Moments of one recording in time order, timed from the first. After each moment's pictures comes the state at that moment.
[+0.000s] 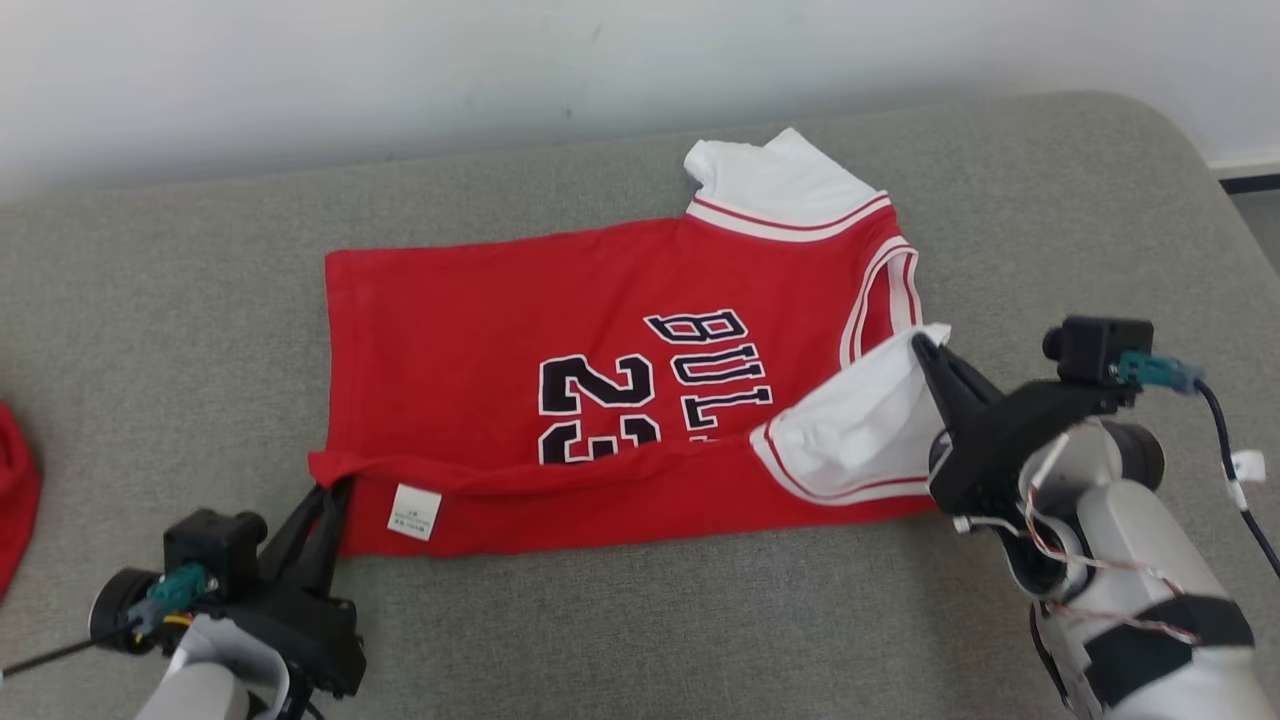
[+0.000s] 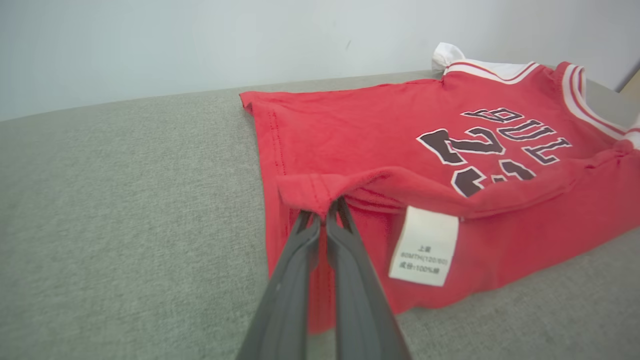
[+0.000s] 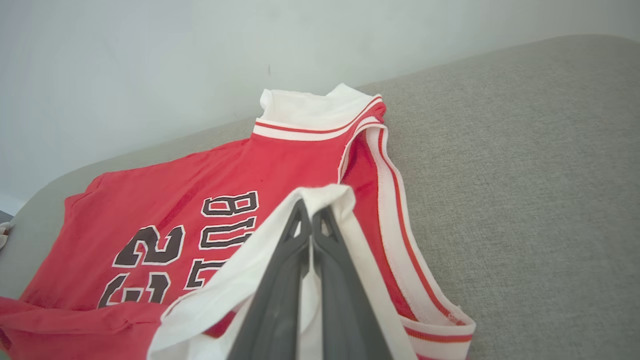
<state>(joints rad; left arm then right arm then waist) -0.36 0.38 -0.36 0.48 -0.50 -0.13 -0.20 -0.50 -0.24 0.15 0.44 0.55 0.13 0.21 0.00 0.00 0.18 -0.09</state>
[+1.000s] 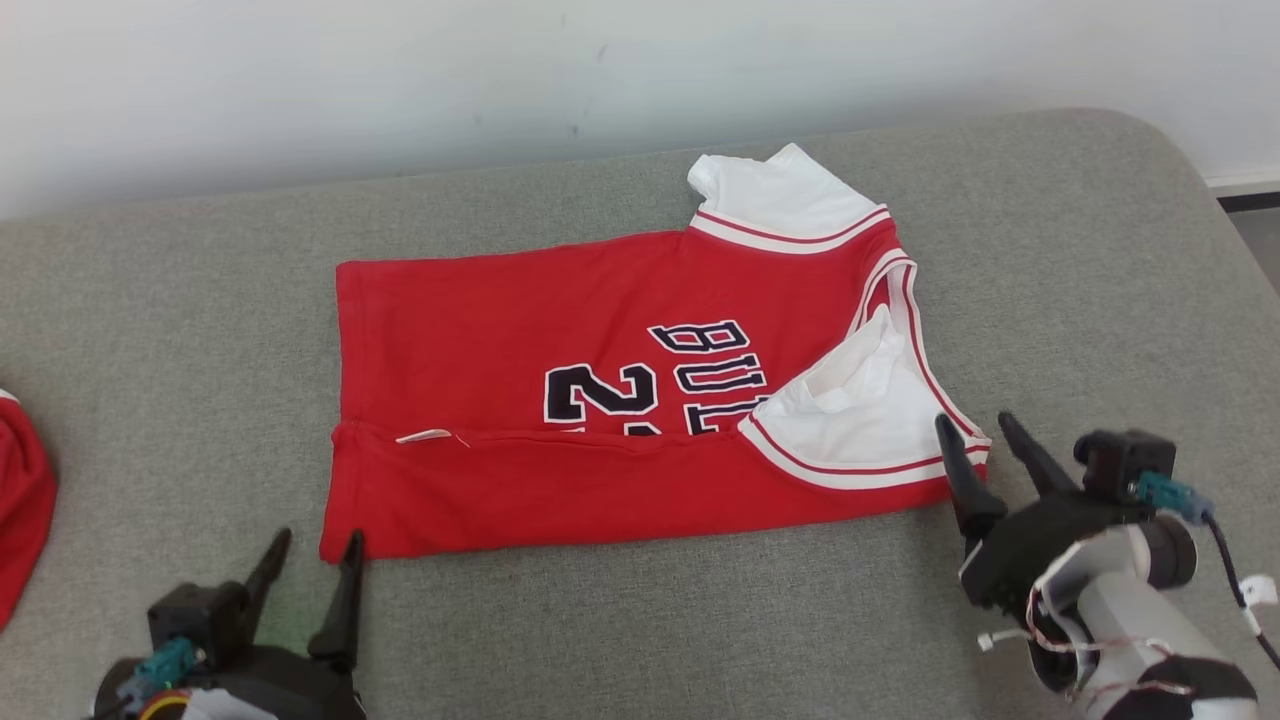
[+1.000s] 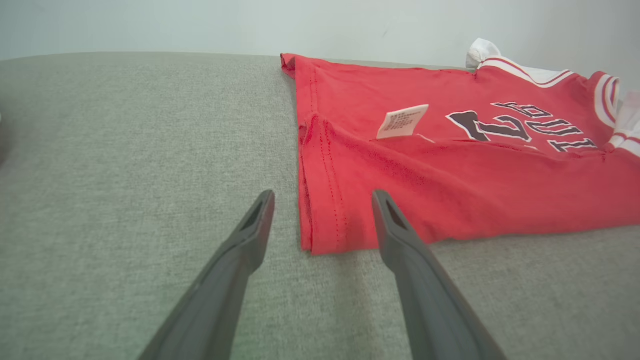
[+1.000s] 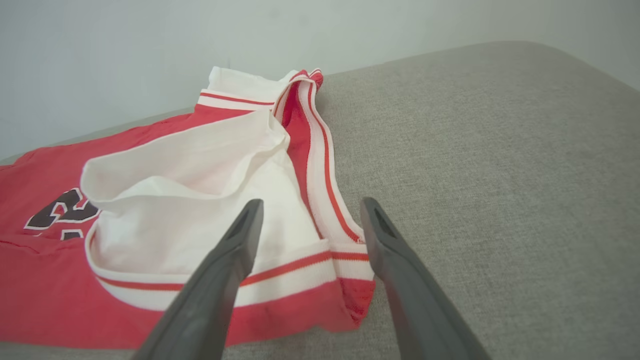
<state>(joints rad) -0.30 0.34 -0.32 0.55 -0.55 -0.10 -0.26 -0.51 -0.34 0.36 0.76 0.64 0.13 -0.22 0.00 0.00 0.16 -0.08</state>
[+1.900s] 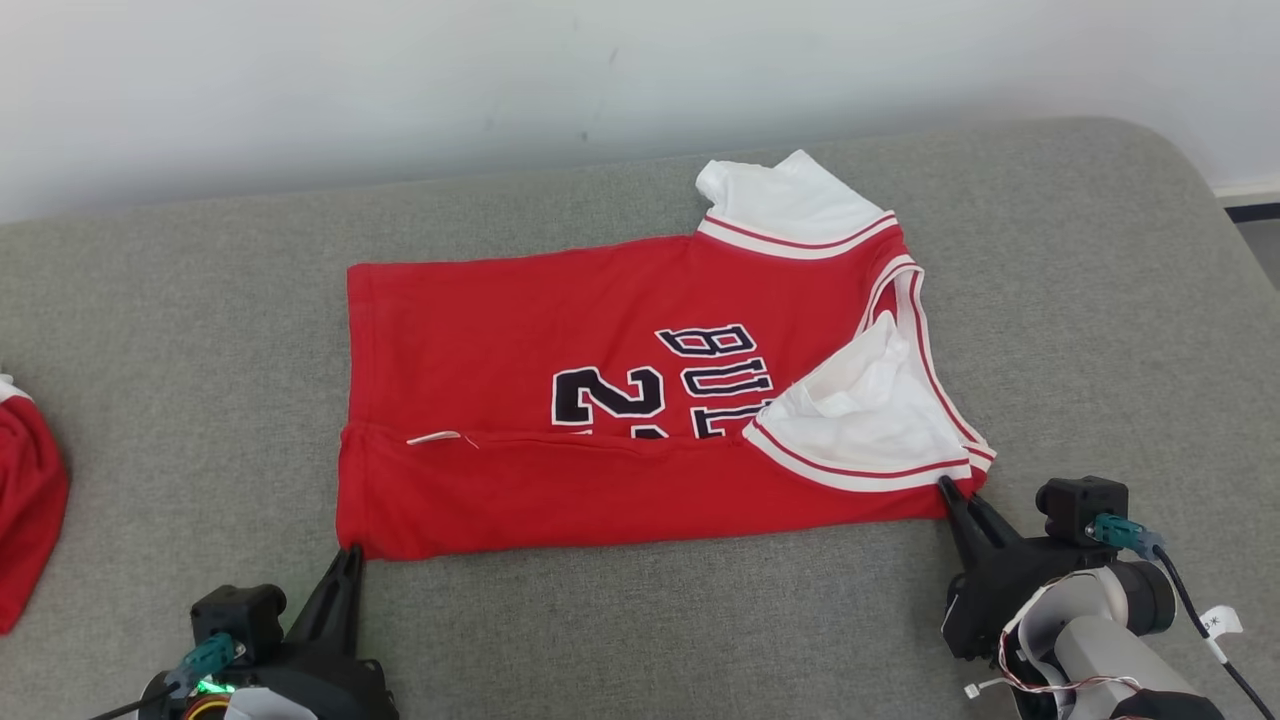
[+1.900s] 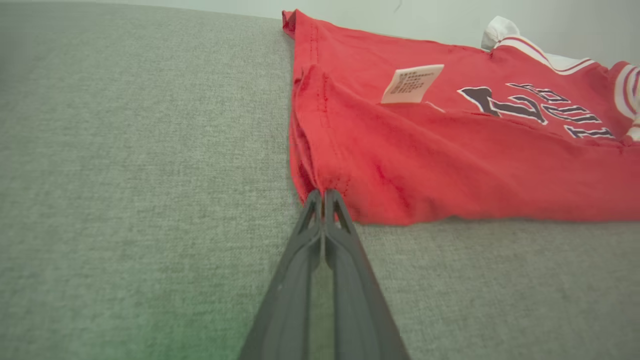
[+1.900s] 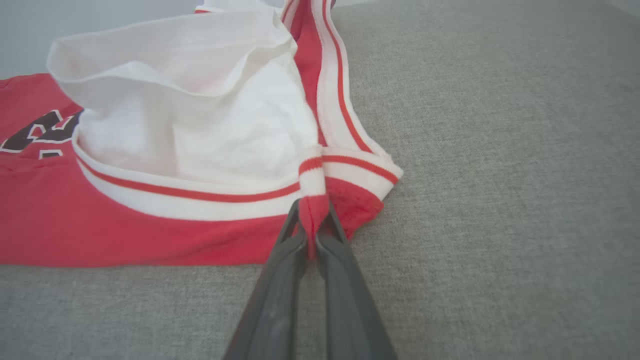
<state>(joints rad) -0.32 0.23 -0.26 0.70 -0.49 -0.13 -0.26 -0.47 -0.31 0.38 0.84 0.57 0.13 -0.19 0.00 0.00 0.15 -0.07</state>
